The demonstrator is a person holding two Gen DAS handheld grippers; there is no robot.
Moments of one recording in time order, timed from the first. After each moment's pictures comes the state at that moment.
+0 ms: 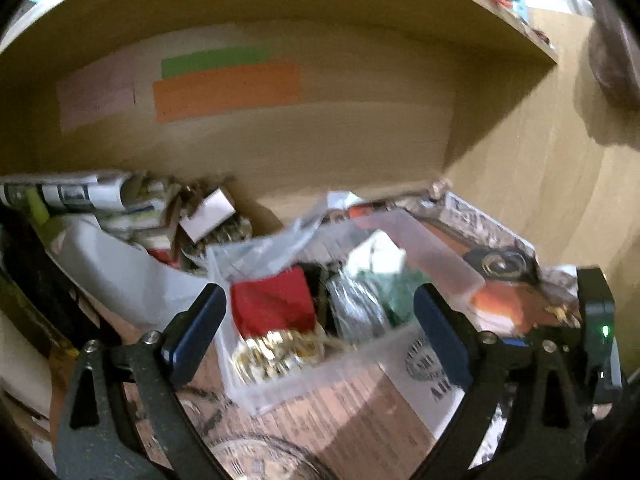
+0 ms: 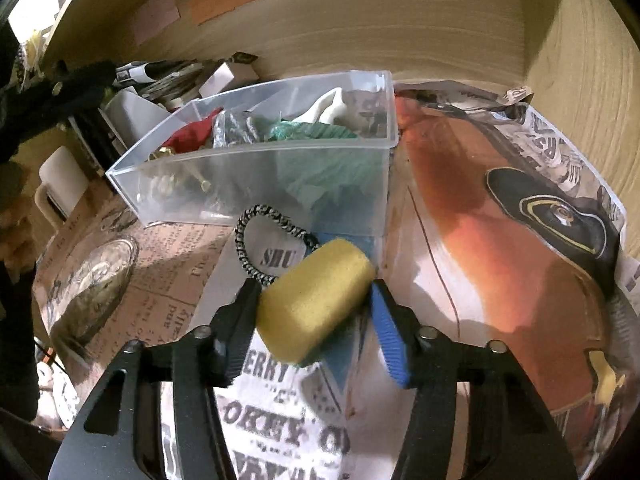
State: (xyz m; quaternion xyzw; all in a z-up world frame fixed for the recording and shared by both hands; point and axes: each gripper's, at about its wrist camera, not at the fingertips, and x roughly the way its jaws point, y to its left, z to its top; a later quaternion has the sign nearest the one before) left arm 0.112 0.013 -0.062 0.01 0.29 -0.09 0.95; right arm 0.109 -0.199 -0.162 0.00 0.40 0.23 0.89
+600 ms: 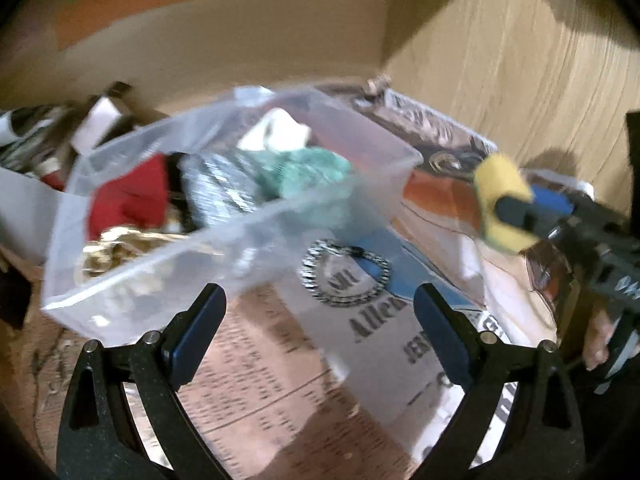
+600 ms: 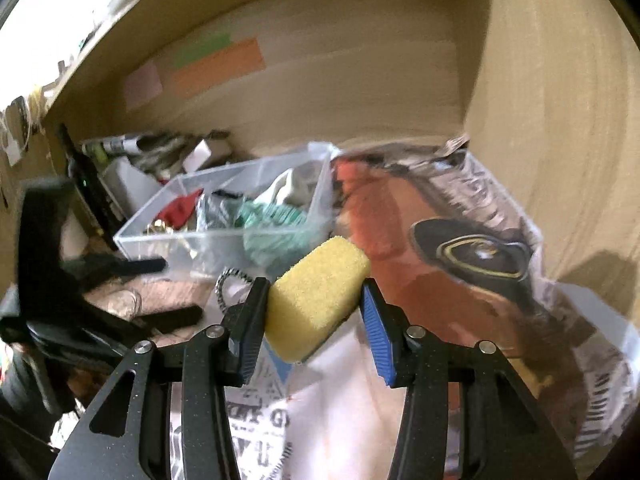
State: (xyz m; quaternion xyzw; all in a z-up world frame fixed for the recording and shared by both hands) left arm 0.122 -0.073 -0.141 0.04 0.40 -0.16 0.90; right arm 0.085 -0.255 -0.112 0.04 0.31 0.19 0.93
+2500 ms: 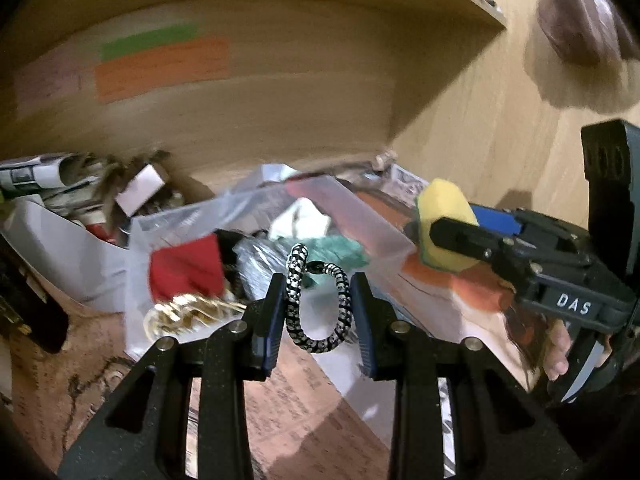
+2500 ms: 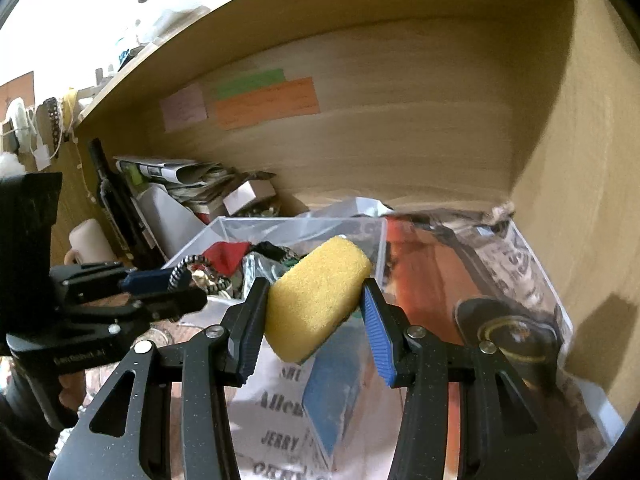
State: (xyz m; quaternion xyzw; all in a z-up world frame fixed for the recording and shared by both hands) left arm 0.106 -0.039 -0.072 0.01 0.31 -0.14 0.94; right arm 0.111 -0.211 -0.074 0.02 0.25 0.25 0.93
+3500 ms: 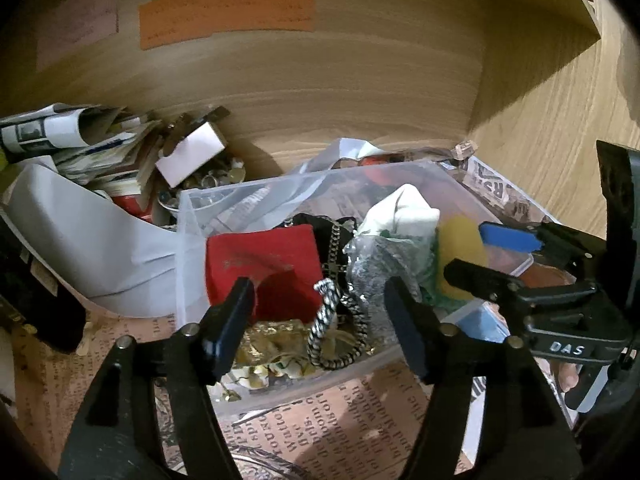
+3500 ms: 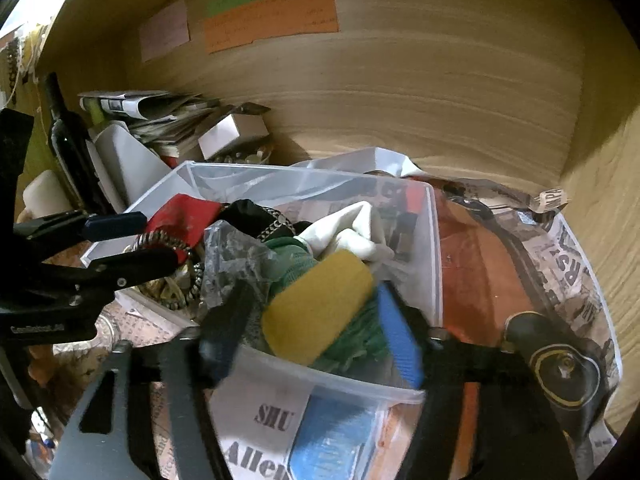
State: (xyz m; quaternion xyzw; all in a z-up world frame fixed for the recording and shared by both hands) left arm 0.162 0.013 -0.109 0.00 0.36 -0.06 0.93; right arm 0.179 -0.164 -0.115 -0.05 0.33 0.25 0.91
